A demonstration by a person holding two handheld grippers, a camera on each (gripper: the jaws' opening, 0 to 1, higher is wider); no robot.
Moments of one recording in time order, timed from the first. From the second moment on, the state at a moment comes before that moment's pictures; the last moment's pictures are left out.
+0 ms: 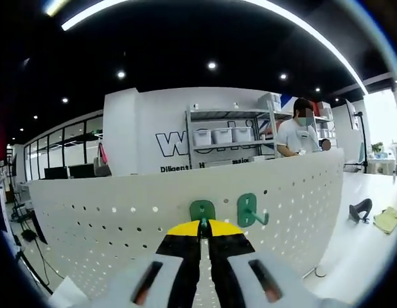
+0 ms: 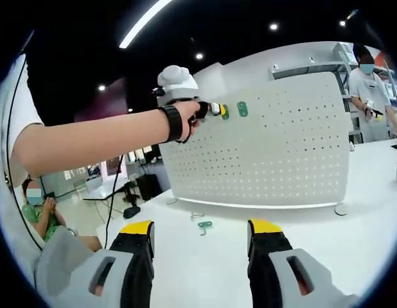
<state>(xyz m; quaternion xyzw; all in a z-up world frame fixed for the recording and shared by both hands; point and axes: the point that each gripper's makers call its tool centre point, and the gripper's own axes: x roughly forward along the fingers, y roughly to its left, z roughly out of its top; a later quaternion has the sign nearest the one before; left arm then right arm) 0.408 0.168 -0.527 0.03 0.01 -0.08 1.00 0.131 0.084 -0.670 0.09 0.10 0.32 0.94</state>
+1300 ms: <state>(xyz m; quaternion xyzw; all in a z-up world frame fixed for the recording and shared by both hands) 0.418 0.161 -0.525 0.02 0.03 -0.08 1.00 0.131 0.082 -0.673 0.09 0.10 0.32 0.94</state>
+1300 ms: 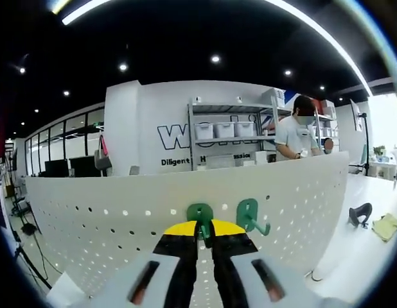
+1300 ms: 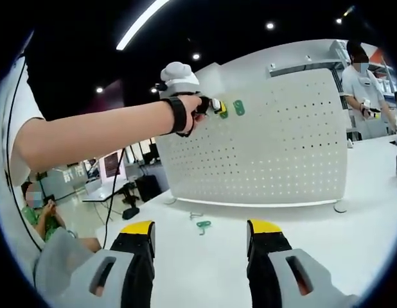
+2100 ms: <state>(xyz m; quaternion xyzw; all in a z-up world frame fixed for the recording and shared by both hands) 0.420 0.159 -0.523 0.05 0.04 -0.10 0.99 0.132 0.086 -0.674 0.10 0.11 0.32 0.94</state>
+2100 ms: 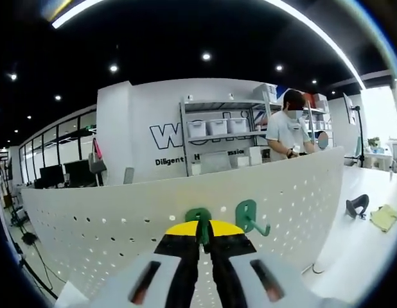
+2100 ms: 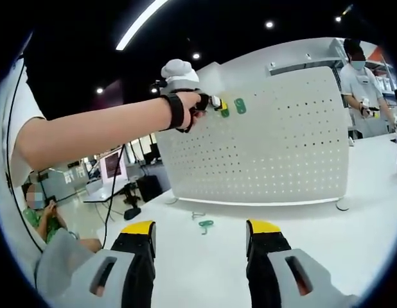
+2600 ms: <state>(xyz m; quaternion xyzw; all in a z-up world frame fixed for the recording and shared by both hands) 0.414 0.161 -0.536 0.05 0.05 -0.10 0.99 0.131 0.083 -0.674 0.10 0.11 0.32 0.94</state>
